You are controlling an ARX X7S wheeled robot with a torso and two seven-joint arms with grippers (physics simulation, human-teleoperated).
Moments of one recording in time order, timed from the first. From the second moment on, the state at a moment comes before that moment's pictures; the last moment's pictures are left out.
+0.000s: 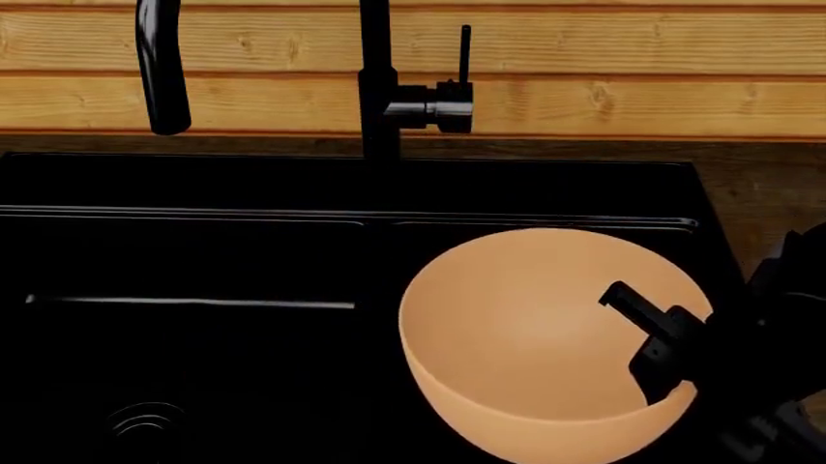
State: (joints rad) left arm -0.98 -0.45 0.11 -0.09 -0.46 -0.65 -0.44; right arm 1.44 0.78 -1.35 0.68 2.74 0.78 1.09
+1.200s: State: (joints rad) left arm -0.98 -0.45 0.11 -0.09 -0.48 -0.65 -0.44; right arm 1.48 0.57 -1.46 1.13 2.58 0.99 0.86
